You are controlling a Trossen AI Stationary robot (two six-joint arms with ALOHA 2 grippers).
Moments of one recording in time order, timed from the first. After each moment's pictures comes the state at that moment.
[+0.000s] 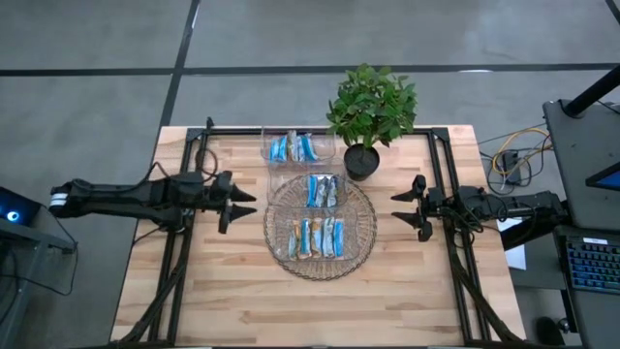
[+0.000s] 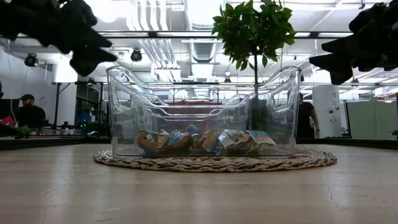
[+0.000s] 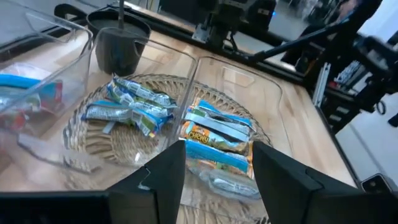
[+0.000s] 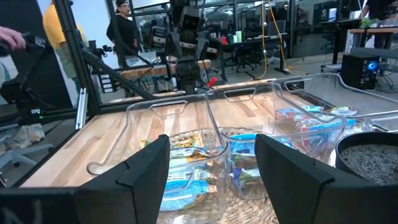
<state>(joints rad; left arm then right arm) 0.05 0.50 0.37 -0.14 0.02 -0.33 0.09 0.04 0.01 0.03 0.13 0.16</state>
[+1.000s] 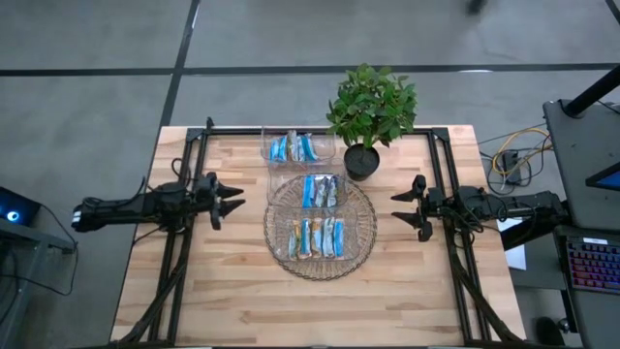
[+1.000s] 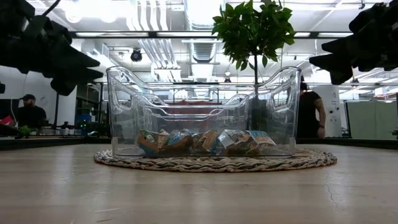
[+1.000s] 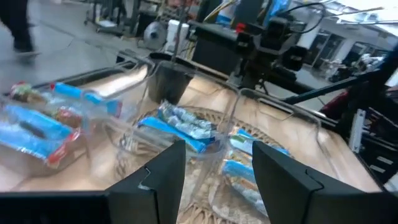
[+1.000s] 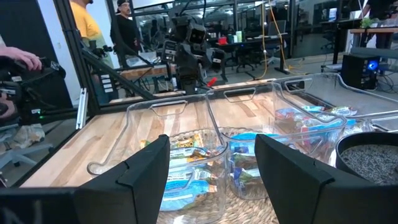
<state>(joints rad) 0.04 0.06 0.08 -0.18 -0.18 -0.34 0.09 0.03 0.01 0.03 0.13 0.16</state>
